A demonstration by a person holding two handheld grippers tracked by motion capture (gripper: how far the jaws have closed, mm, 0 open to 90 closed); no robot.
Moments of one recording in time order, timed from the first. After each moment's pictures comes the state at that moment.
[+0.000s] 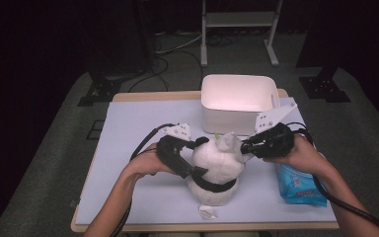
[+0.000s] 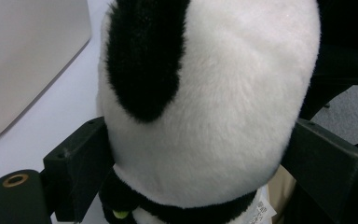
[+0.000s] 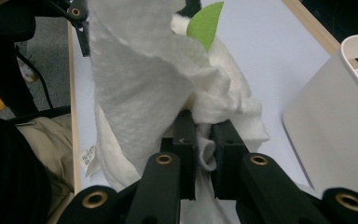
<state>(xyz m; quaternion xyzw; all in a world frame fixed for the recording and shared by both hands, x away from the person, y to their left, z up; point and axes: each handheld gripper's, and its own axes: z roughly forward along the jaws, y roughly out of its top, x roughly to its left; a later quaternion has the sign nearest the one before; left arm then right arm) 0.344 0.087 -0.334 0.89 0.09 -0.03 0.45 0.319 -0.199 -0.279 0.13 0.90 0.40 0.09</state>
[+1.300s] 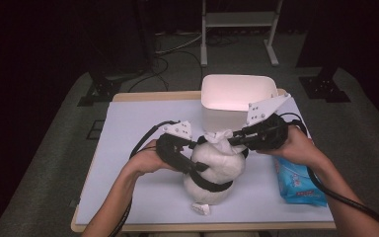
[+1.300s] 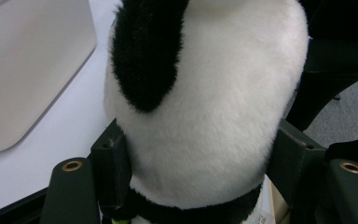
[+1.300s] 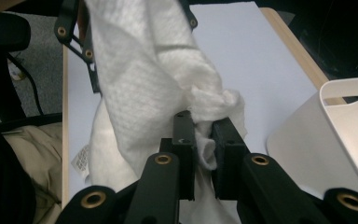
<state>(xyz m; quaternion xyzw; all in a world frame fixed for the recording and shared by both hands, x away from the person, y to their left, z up) 0.339 0.089 -0.319 0.89 0.08 -0.01 0.45 0.321 -0.178 -0.252 0.10 0.90 0.40 0.12</state>
